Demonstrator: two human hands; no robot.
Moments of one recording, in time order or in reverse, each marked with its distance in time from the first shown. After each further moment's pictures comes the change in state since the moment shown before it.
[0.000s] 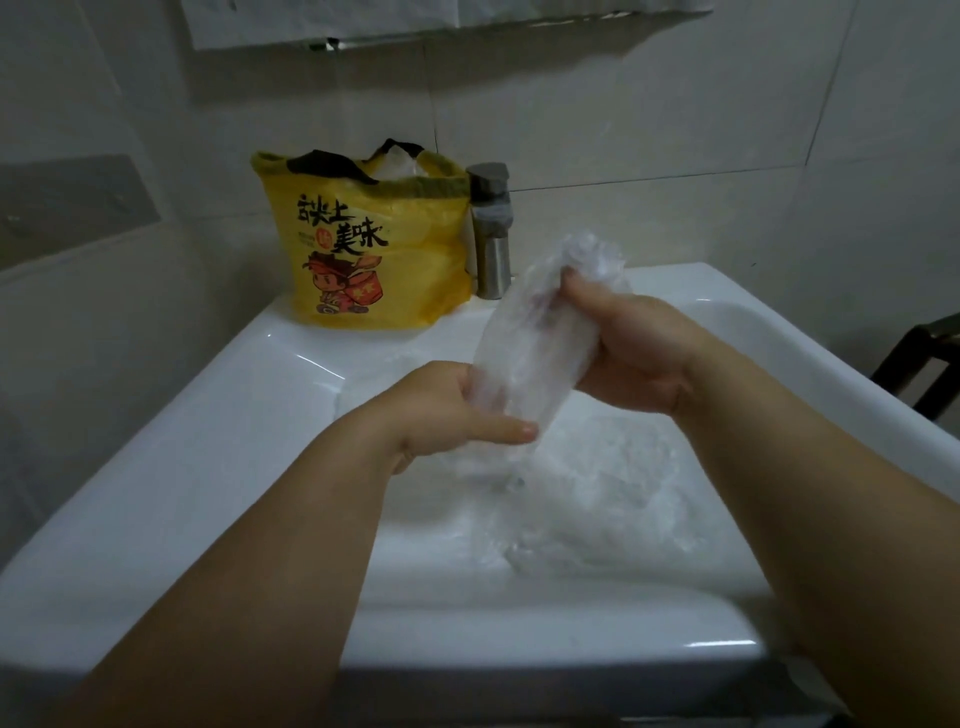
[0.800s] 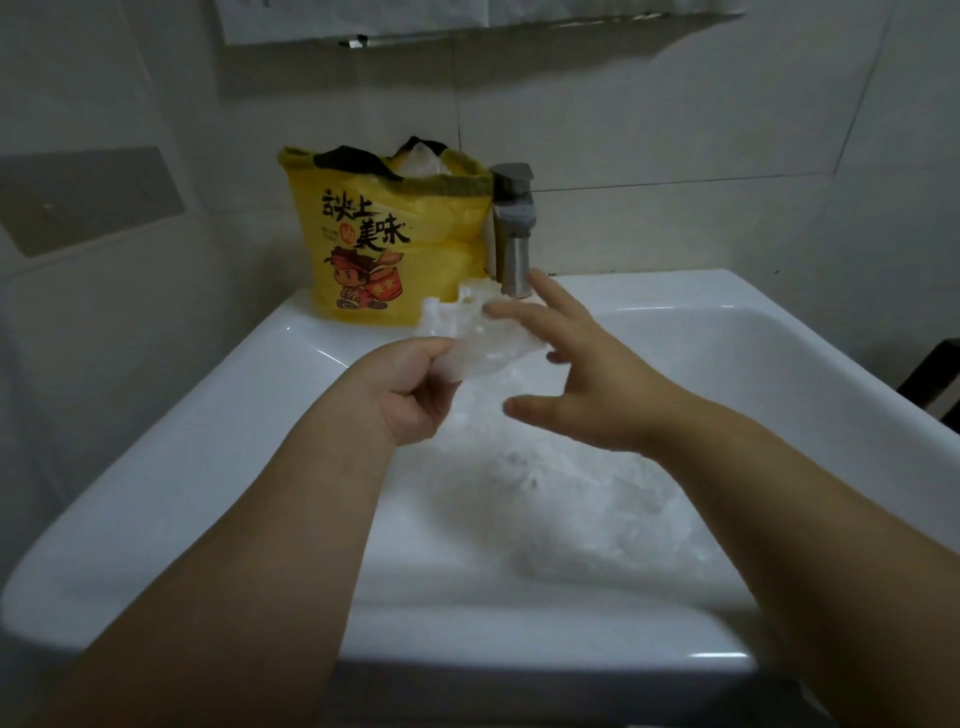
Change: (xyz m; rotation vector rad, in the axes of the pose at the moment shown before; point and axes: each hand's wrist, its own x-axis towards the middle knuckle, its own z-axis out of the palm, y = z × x) left_hand 0.012 0.001 -0.027 -0.984 0.249 -0.322; right_hand -0.017 0.018 0.031 -1.167 -0.053 -0.461
